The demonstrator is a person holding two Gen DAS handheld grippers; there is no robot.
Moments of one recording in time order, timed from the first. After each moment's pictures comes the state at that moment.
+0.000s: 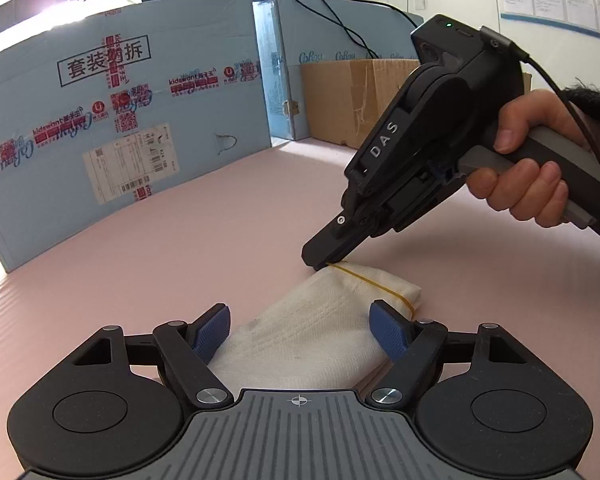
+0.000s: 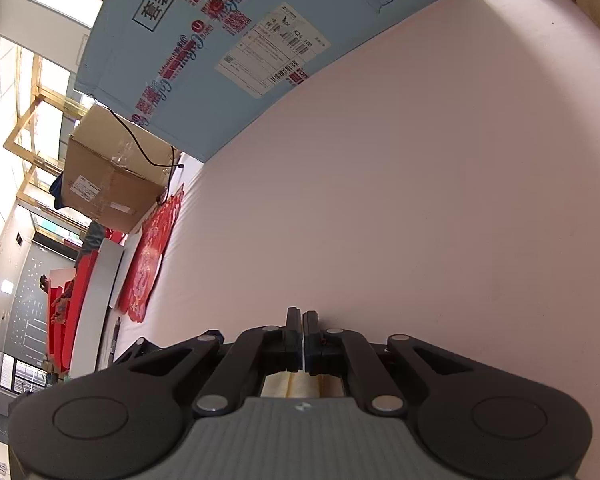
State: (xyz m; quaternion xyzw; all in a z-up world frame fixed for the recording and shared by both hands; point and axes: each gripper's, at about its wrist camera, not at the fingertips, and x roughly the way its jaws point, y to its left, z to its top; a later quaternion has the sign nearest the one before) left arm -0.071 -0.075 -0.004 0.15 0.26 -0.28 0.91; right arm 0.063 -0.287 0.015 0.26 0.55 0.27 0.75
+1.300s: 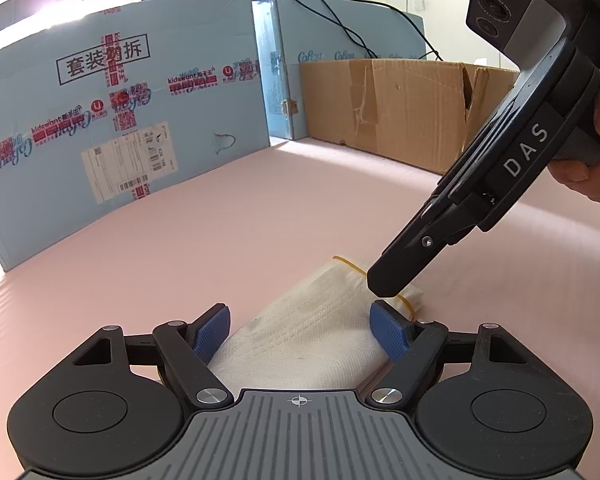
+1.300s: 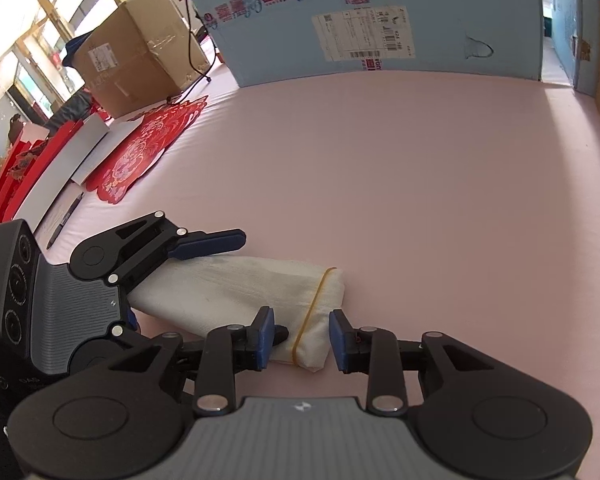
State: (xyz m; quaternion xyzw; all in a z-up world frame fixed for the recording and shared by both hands) left arm -0.070 -0.071 -0.004 0.14 0.26 -0.29 0.91; right arm -0.009 -0.243 0.082 -0.01 0.53 0.31 0.79
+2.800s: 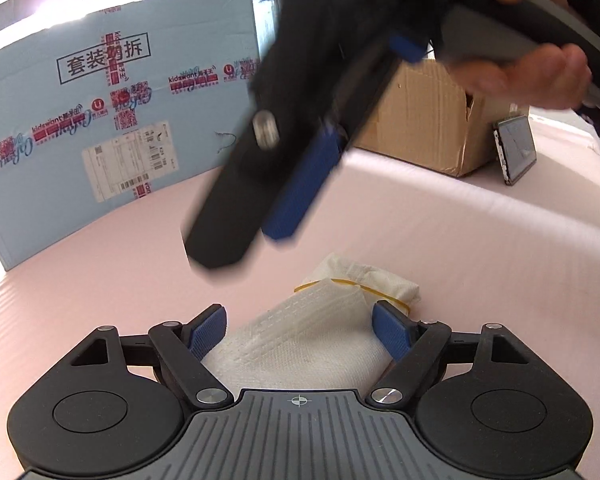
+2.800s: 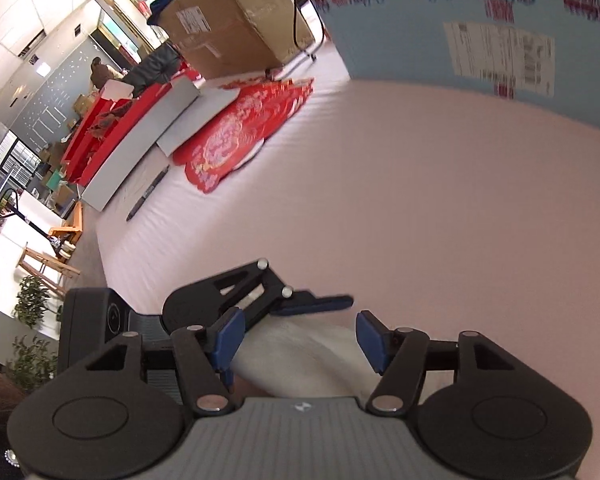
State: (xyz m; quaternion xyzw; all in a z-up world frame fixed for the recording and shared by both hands) left arm -0.066 -0.073 -0.003 0.14 0.26 -0.28 0.91; right arm 0.044 -0.193 0.124 -0.02 0.52 0.43 0.74
